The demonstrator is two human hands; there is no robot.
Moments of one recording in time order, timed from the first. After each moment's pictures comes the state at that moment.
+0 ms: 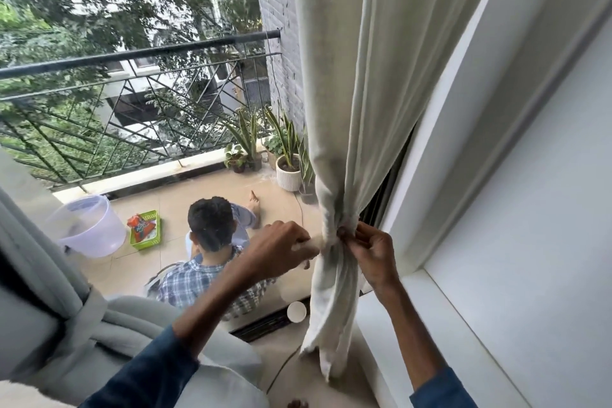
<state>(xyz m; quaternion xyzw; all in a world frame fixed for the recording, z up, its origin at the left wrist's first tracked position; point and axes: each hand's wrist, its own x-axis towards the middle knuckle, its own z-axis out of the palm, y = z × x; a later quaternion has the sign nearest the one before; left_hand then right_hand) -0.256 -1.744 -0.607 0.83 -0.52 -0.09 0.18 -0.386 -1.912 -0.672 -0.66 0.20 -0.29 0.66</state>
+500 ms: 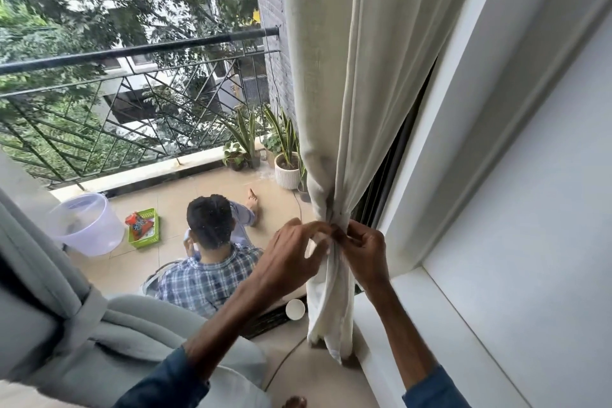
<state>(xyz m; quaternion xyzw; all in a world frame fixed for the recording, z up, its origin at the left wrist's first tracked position) -0.300 -1.749 -0.605 0.83 -0.48 0.00 0.29 -0.382 -1.898 -0.671 -0.69 0.23 -0.30 0.62</state>
